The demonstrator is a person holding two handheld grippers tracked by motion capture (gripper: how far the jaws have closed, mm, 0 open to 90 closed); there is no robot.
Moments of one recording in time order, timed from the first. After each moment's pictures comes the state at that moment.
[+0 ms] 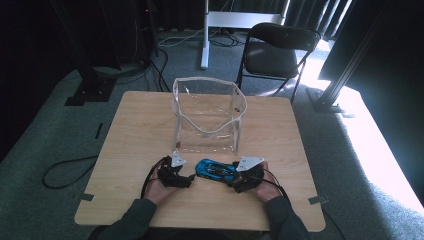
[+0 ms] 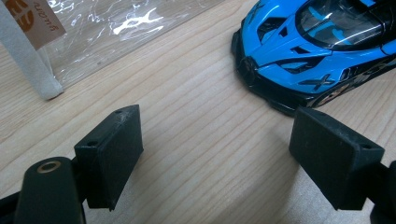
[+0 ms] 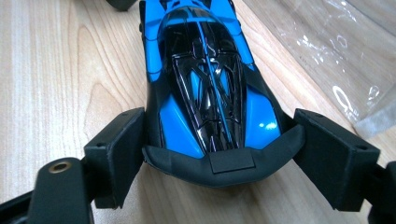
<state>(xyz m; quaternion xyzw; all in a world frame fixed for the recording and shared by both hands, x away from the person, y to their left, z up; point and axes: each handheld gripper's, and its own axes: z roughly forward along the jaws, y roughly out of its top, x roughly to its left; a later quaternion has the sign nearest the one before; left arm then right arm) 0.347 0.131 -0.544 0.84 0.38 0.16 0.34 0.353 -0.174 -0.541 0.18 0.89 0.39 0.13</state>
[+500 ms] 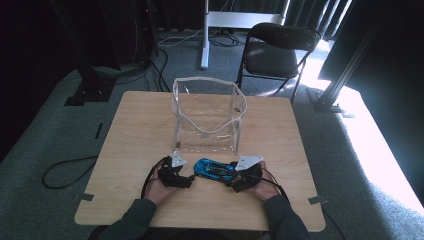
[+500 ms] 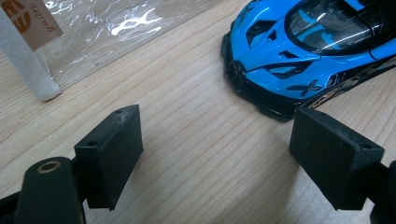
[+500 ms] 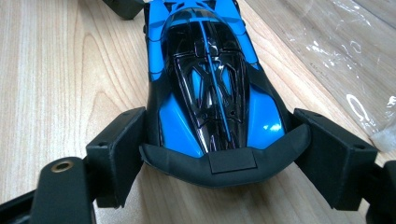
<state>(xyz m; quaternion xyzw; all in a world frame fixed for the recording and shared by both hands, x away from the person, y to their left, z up) 0.347 0.130 -0.544 0.84 0.38 0.16 0.34 0.358 -0.170 -0.545 0.18 0.89 0.41 0.12</state>
